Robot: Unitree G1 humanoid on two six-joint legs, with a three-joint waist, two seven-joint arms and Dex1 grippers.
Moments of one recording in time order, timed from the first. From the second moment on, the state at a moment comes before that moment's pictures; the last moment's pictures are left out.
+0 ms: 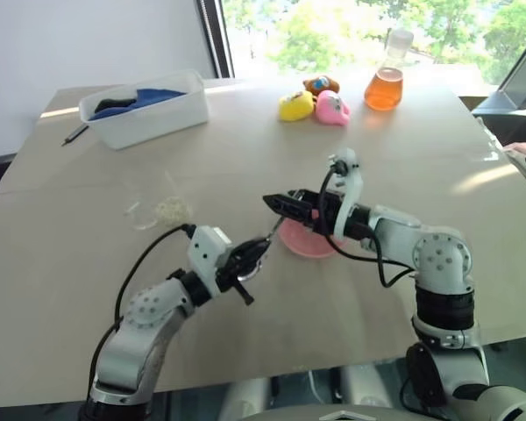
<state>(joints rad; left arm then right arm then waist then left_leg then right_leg) 0.09 0.45 0.00 -0.48 -0.36 0.32 -0.68 -0.56 -0.07 -0.06 -0.29 0.97 1.18 0.18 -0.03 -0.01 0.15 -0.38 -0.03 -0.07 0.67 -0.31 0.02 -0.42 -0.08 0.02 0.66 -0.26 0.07</state>
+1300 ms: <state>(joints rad) 0.35 0.29 0.11 -0.76 -0.03 0.16 -0.24 -0.72 -0.13 -0.25 -0.09 1.12 1.21 0.05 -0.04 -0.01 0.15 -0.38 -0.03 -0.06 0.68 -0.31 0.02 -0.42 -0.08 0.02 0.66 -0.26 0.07</state>
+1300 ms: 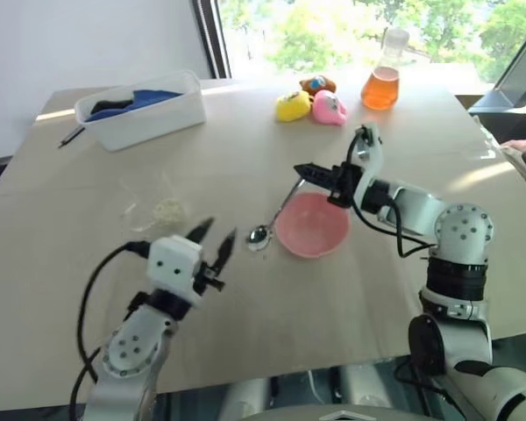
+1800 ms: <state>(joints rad) 0.31 0.21 0.35 -0.53 0.16 0.08 0.00 -0.92 -0.13 -0.30 0.02 1.11 1.11 0.06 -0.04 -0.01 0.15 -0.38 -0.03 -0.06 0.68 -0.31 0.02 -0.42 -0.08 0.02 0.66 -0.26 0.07</state>
